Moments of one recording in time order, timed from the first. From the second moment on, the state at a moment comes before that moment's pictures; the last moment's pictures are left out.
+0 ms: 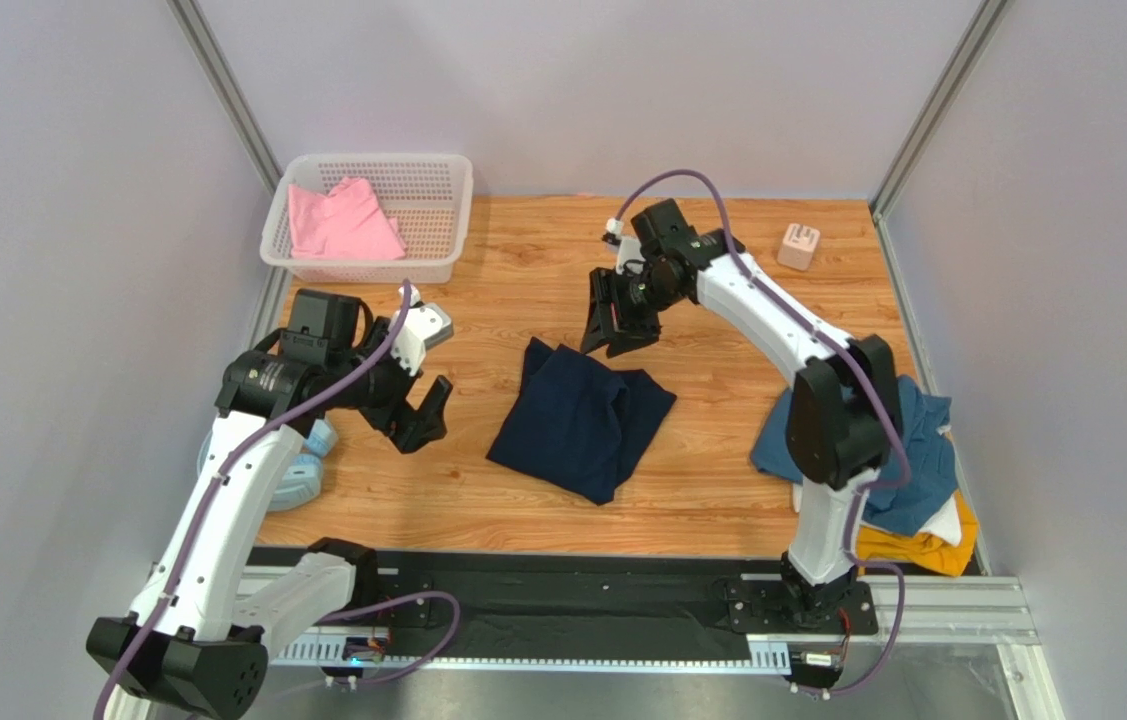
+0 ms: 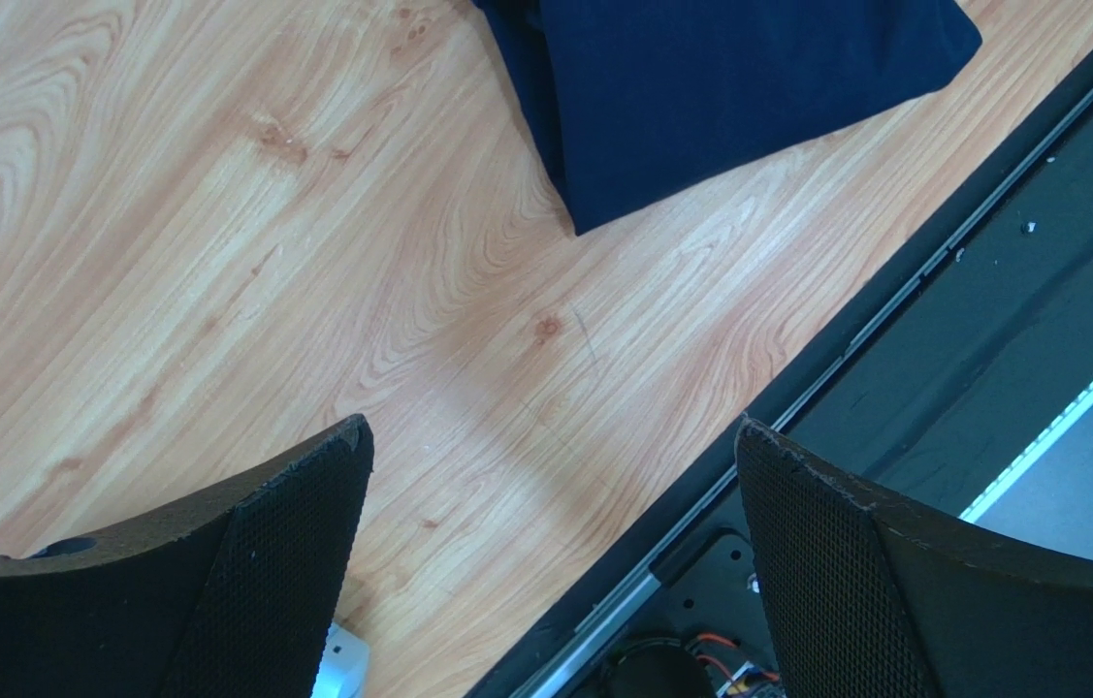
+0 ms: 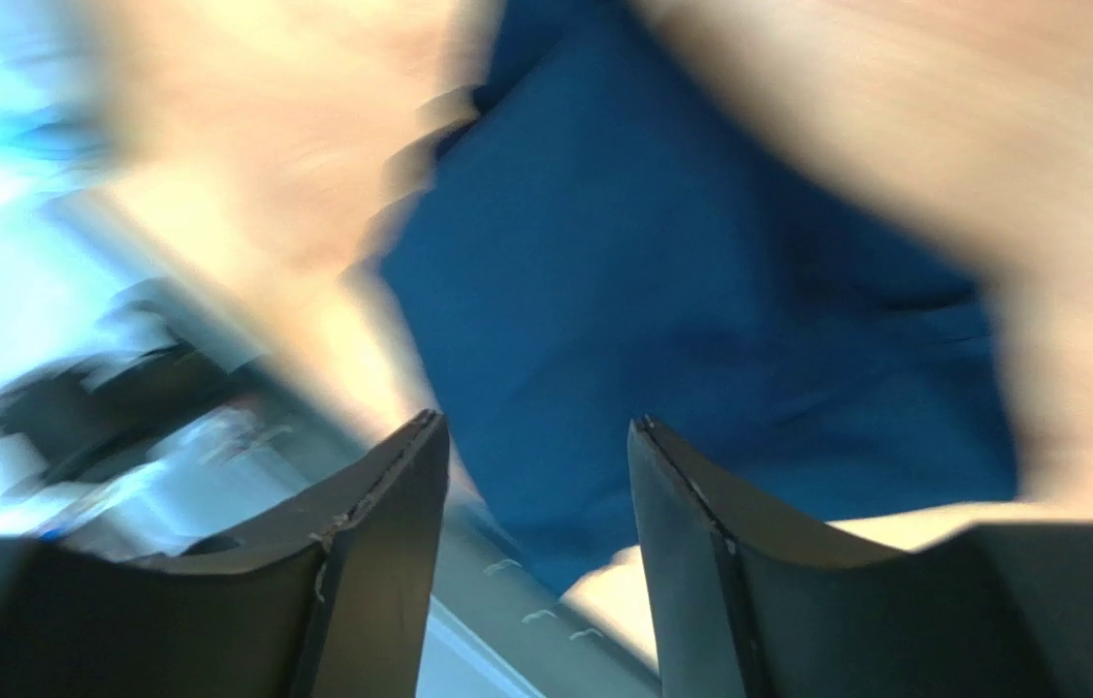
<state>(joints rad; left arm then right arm) -0.23 0.99 1.15 -1.12 0.44 0.43 0.47 1.94 1.70 -0.89 -0.47 0.33</state>
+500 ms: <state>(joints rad) -0.23 0.95 1.15 -1.11 0.40 0.43 0.51 1.80 1.16 -0.27 -0.95 0.73</state>
